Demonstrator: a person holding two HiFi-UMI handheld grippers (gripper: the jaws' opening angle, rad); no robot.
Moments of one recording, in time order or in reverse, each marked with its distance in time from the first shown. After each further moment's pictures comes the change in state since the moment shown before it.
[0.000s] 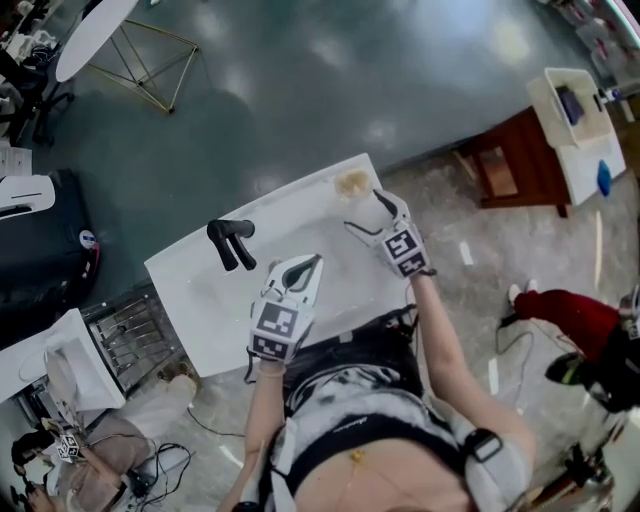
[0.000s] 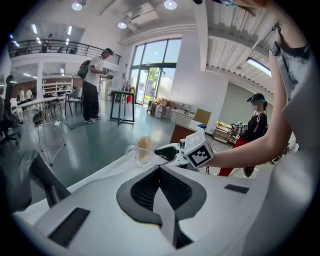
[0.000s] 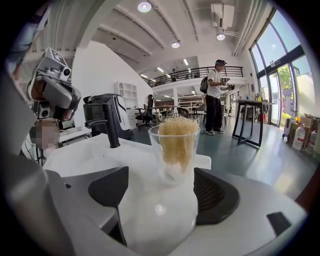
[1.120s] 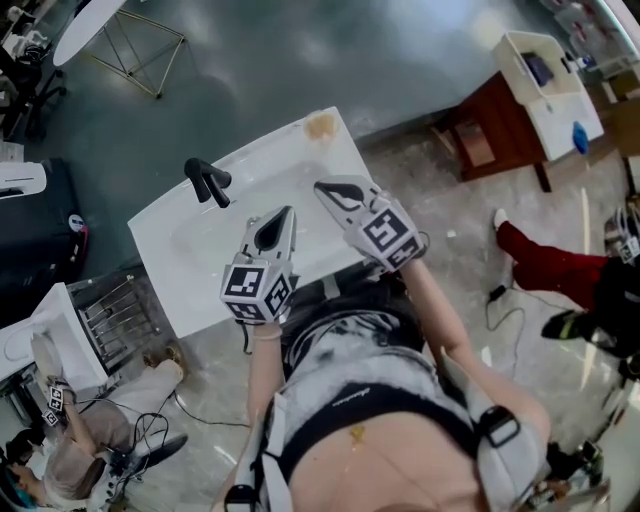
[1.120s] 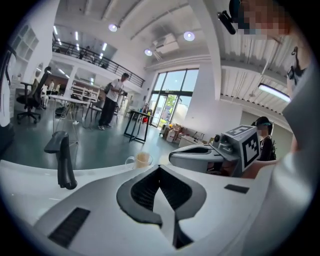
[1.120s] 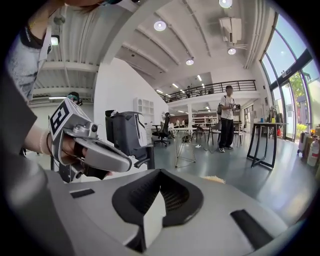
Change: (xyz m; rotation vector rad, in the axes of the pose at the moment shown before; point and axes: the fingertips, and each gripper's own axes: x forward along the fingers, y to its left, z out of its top) left arm -0.052 -0.044 0.007 -0.227 -0.312 0.118; right arm -0.132 0.119 0.109 -0.106 -0.190 0.139
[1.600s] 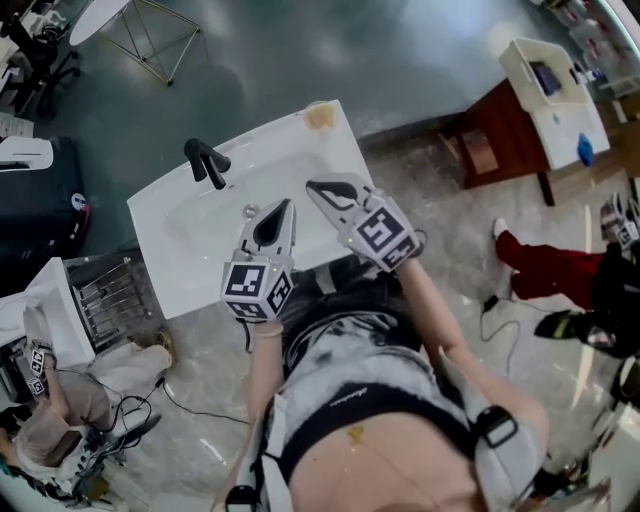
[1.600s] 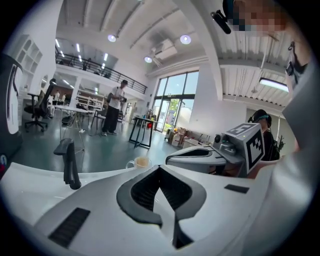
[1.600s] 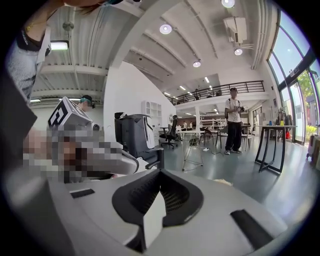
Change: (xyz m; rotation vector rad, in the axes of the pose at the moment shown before) left arm -0.013 -0.028 0.004 0.038 -0.066 0.082; right arm -0.020 0.026 0.007 -0.050 -0.013 0.095
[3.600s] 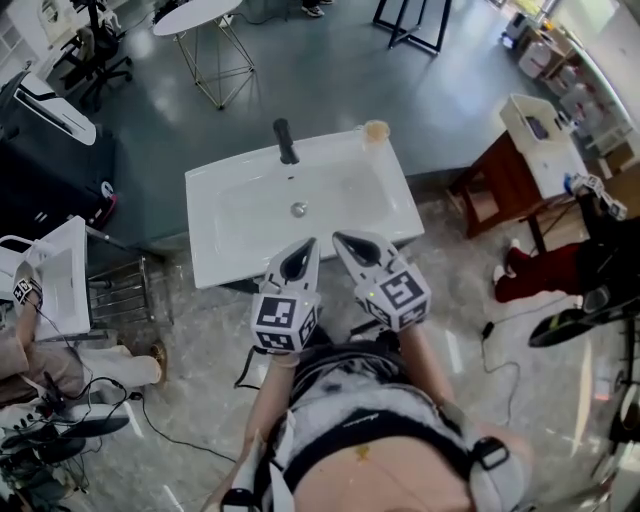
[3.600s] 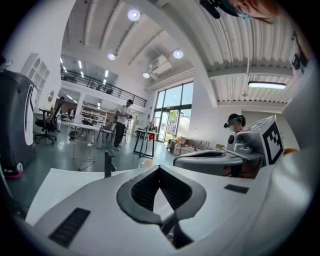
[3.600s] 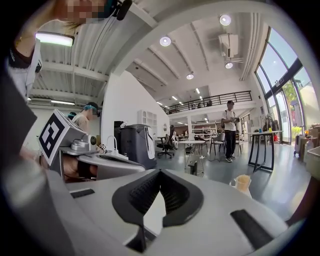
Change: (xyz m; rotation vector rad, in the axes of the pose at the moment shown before) left arm -0.233 -0.016 -0.031 0.058 -0.136 0.043; right arm -0.042 0.238 0.038 0.034 -0.126 -0.126
